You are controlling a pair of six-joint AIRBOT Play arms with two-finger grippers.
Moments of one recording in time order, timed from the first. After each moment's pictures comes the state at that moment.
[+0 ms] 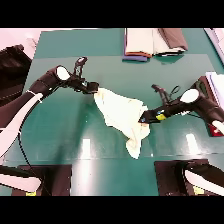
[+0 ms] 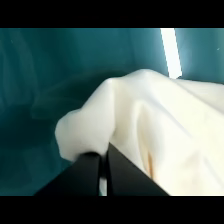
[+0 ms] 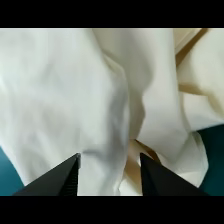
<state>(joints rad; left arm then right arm) -0.35 -1.60 1.34 1.06 -0.84 -1.48 0.19 -1.16 0.74 -0.89 1.14 1.33</state>
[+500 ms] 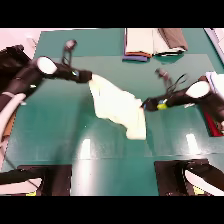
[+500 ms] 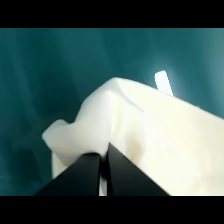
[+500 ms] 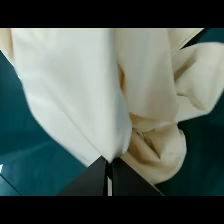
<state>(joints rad) -0.32 -1.34 1.38 1.10 -0.80 -1.48 0.15 -1.00 0.94 -0.89 1.08 1.30</state>
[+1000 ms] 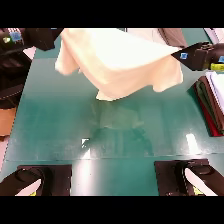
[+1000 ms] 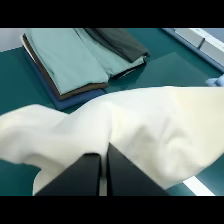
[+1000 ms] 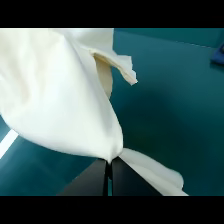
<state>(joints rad) -0.41 -0.96 1.51 1.15 -0.83 -1.35 0.02 -0.84 1.35 -0.89 1.19 1.33</state>
